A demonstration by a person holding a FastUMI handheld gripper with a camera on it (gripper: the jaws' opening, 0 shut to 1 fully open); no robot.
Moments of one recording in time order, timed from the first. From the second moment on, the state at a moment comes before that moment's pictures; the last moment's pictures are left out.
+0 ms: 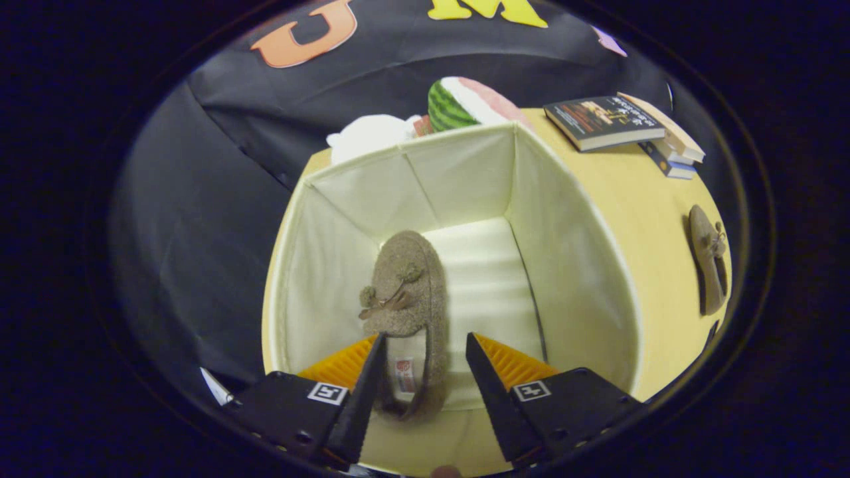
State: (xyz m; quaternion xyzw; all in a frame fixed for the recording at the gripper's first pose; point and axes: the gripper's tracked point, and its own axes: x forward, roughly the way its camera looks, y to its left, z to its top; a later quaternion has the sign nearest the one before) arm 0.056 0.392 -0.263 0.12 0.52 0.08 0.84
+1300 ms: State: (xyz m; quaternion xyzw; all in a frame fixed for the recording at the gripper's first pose) arm 0.025 -0.104 -0.237 0.03 0.36 0.00 0.93
